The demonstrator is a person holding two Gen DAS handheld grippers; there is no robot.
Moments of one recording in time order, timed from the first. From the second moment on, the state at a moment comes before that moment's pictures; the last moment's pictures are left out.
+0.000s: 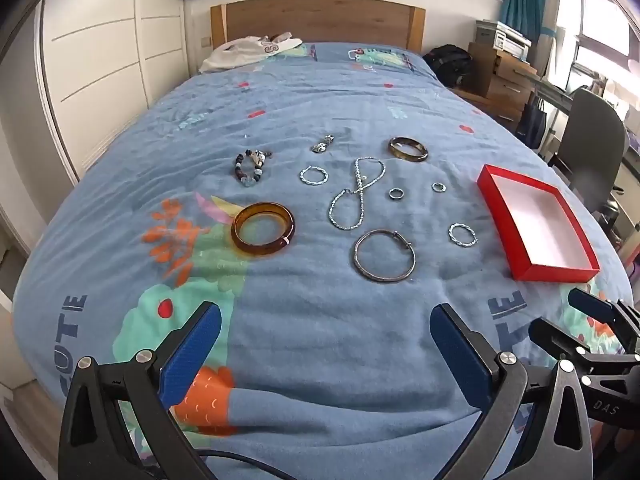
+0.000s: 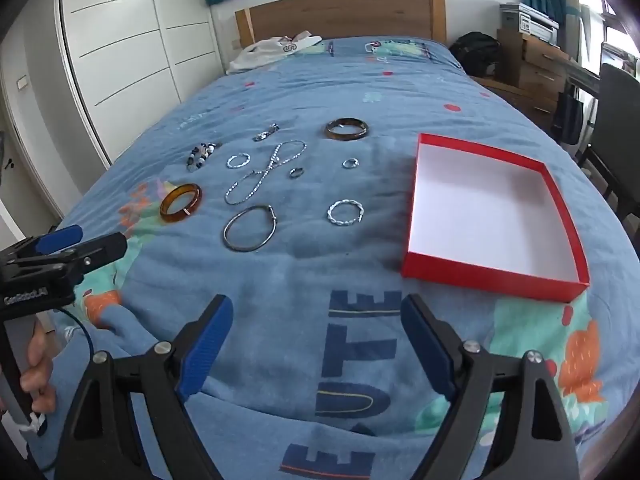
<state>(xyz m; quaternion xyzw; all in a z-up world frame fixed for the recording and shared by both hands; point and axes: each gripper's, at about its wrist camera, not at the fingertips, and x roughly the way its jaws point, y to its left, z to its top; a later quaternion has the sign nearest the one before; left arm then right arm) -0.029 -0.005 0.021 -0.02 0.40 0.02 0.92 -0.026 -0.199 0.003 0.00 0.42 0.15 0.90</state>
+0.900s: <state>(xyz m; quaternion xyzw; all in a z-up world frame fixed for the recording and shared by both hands) -0.060 -0.001 0.023 -0.03 0.42 0.06 0.90 -0.049 -0.176 0.040 0.00 0.41 0.12 0.90</state>
